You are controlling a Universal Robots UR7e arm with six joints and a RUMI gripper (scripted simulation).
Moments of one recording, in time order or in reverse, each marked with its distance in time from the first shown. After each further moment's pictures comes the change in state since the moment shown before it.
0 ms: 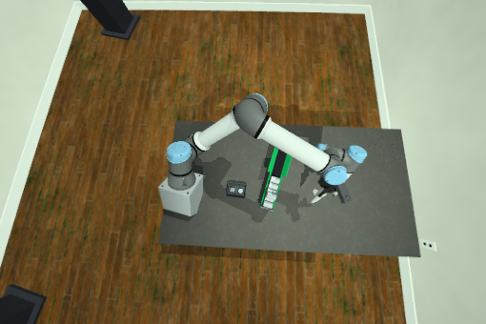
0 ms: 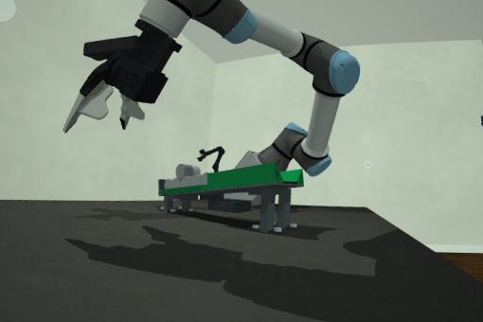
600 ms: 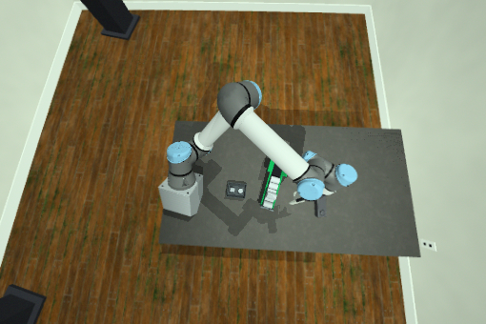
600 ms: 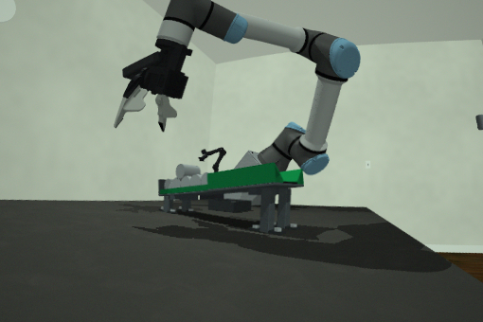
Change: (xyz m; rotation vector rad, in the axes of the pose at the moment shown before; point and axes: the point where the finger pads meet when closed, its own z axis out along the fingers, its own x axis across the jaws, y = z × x) arm 0.136 0.012 -0.003 -0.269 0.008 0.234
